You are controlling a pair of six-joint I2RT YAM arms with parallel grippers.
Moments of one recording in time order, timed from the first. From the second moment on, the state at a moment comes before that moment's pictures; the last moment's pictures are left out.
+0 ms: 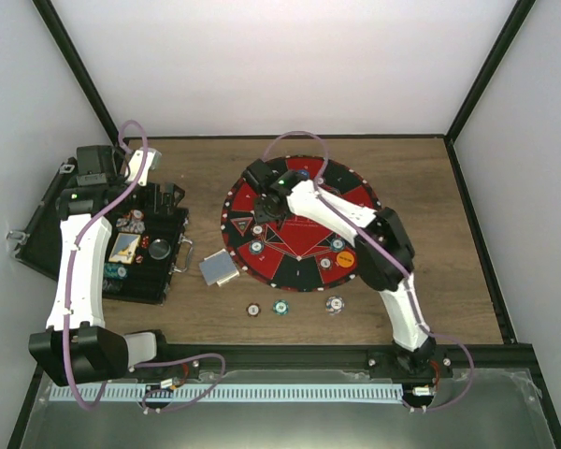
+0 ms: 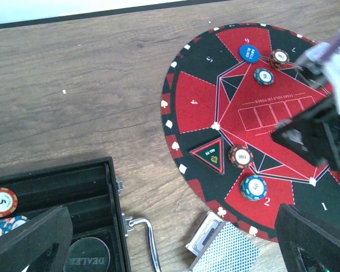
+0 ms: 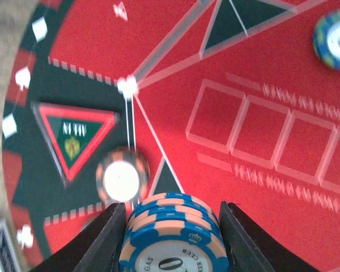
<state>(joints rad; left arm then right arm) 0.13 1.24 1.35 -0.95 0.46 0.25 0.80 2.07 1.80 -0.88 0.20 0.51</state>
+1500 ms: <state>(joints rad) 0.13 1.24 1.35 -0.96 0.48 0.24 0.75 2.32 2.15 -0.91 0.17 0.36</state>
